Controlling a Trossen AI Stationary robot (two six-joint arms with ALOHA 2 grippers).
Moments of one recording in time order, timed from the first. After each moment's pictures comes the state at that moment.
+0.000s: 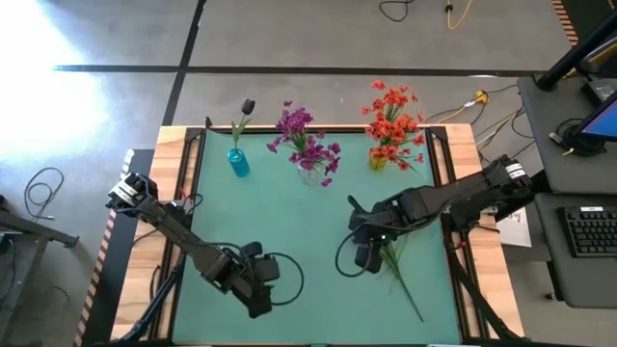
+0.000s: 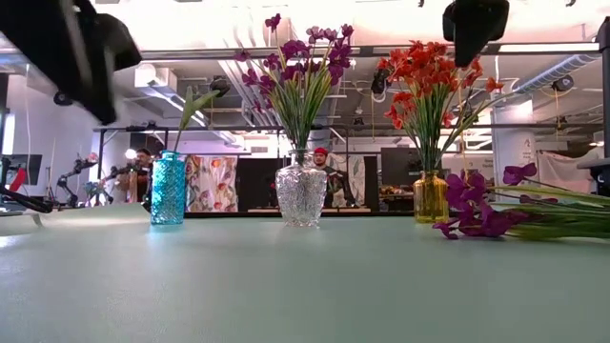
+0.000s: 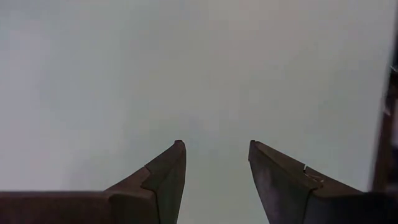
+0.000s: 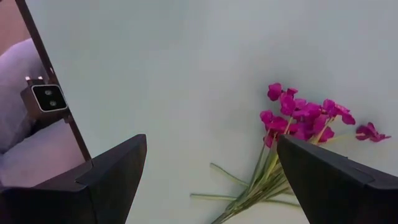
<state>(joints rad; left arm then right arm) -0.65 1.67 1.20 -0.72 -0.29 -0.86 0.31 1.57 1.45 -1.08 -0.06 0.75</state>
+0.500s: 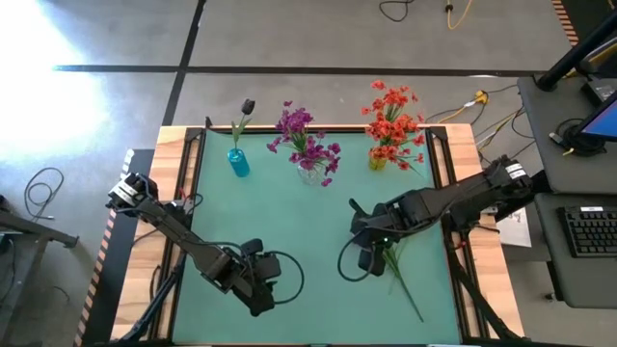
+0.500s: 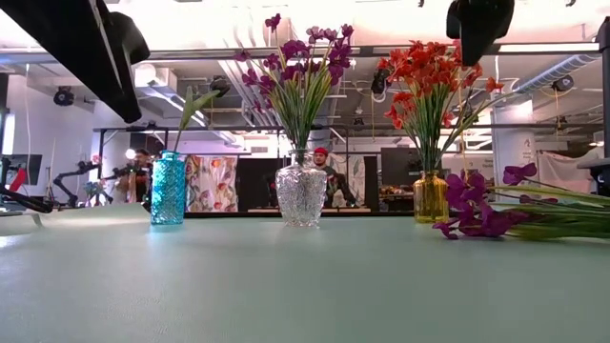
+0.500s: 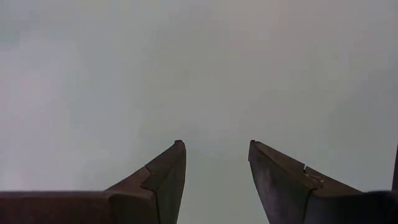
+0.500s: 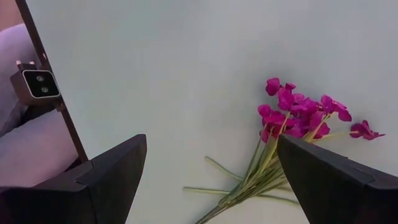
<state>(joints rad) -0.65 1.67 1.20 -0.72 -0.36 -0.85 0.33 1.57 1.45 -1.10 -0.05 0.72</state>
